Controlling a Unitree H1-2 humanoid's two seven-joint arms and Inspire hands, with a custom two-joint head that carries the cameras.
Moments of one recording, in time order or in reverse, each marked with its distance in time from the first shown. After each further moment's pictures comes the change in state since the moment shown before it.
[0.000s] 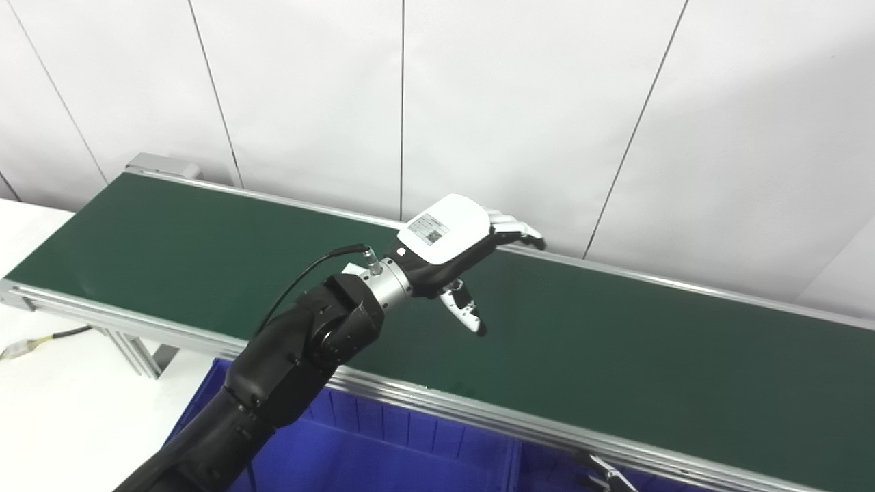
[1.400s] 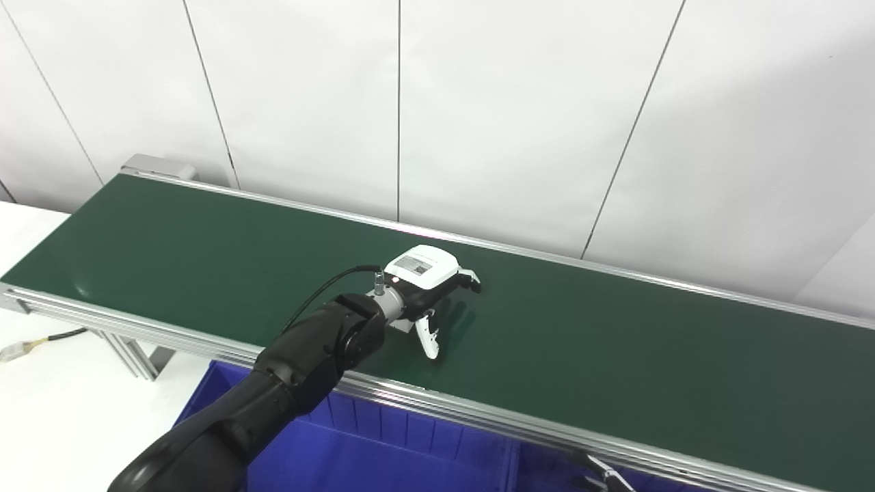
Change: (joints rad) left arm -0.093 -0.035 -0.126 0.484 0.057 0.130 0.051; right arm 0.002 0.000 0.021 -0.001 -0.002 0.000 -0.025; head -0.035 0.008
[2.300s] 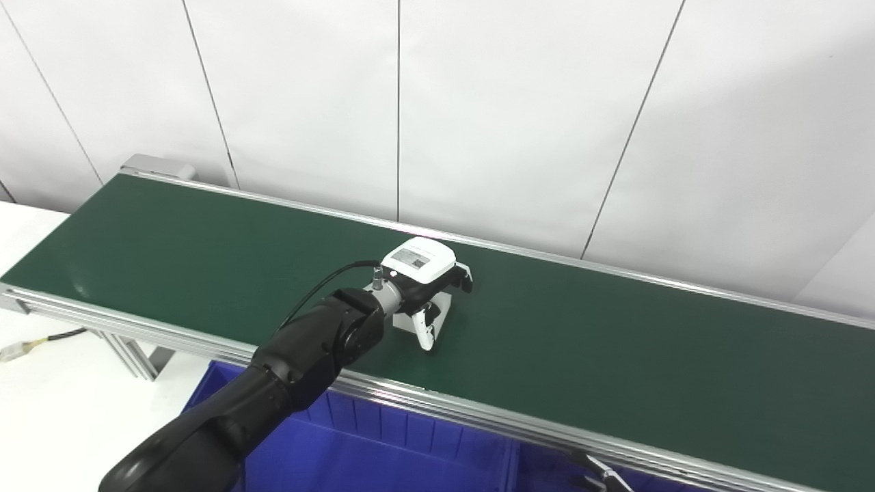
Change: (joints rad) left arm -0.006 0.024 -0.034 -0.041 0.017 0.058 0.003; right arm 0.002 0.000 0.011 0.000 -0.003 0.000 -0.016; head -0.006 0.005
